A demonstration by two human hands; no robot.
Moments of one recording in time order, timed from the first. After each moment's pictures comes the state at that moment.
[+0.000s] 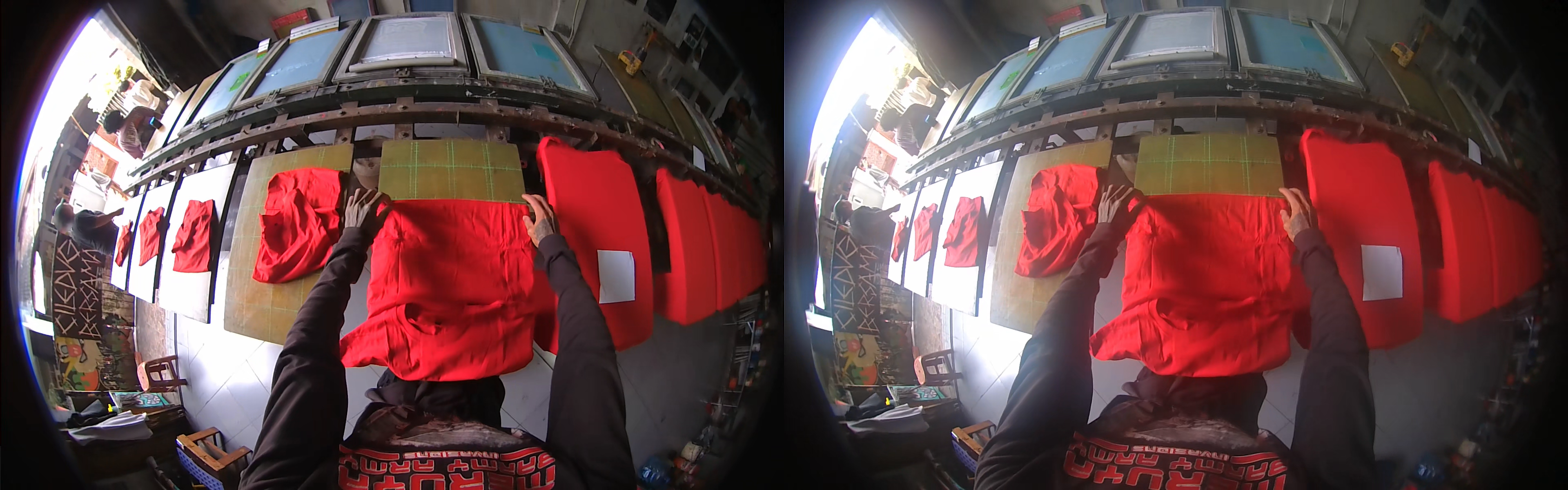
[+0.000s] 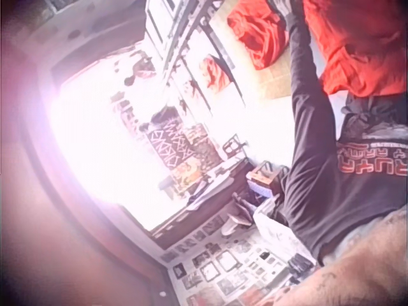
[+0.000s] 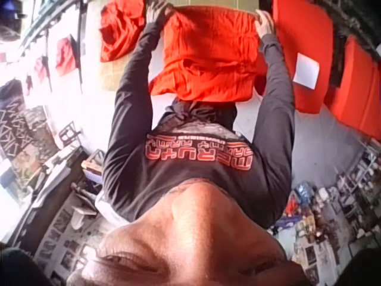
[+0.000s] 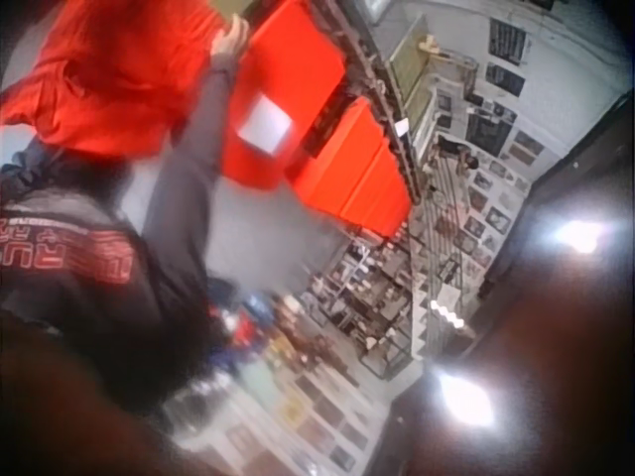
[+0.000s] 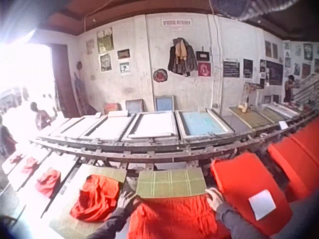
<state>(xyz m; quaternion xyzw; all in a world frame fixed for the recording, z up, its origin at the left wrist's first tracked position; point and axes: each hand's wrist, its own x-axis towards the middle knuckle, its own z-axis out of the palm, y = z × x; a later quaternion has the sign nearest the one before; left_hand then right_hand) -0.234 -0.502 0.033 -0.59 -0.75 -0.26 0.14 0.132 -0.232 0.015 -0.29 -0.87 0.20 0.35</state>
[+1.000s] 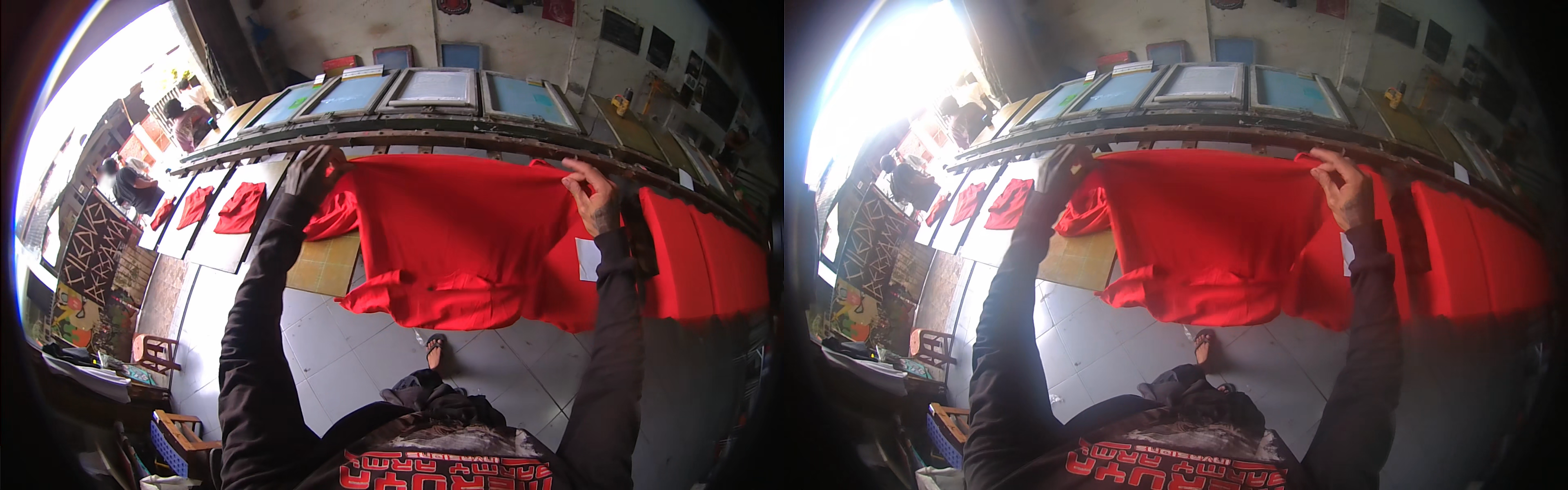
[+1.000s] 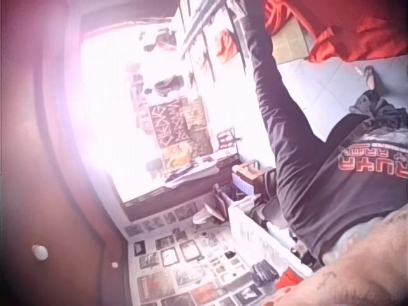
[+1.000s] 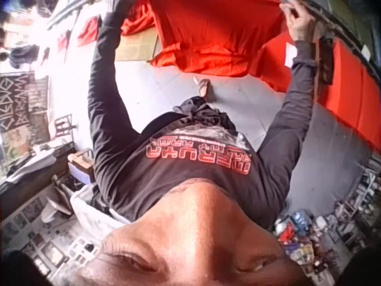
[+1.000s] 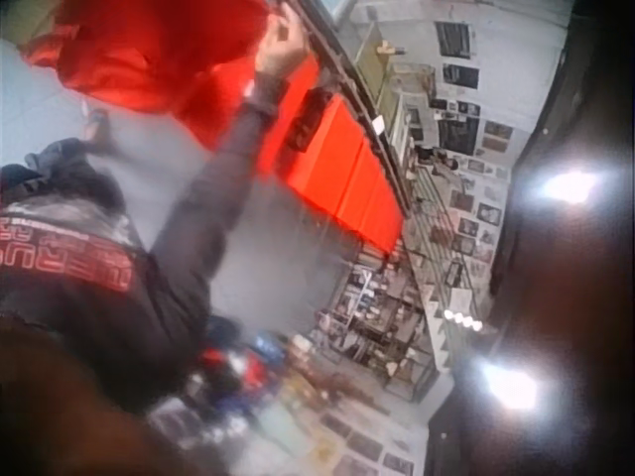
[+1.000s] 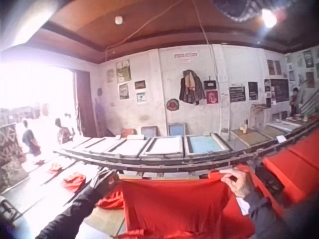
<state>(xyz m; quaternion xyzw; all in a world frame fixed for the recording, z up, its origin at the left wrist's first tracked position) -0.123 -0.703 0.338 -0.61 -0.67 -0.27 0.31 0.280 -0.401 0.339 -0.14 -0.85 0.21 0.46</state>
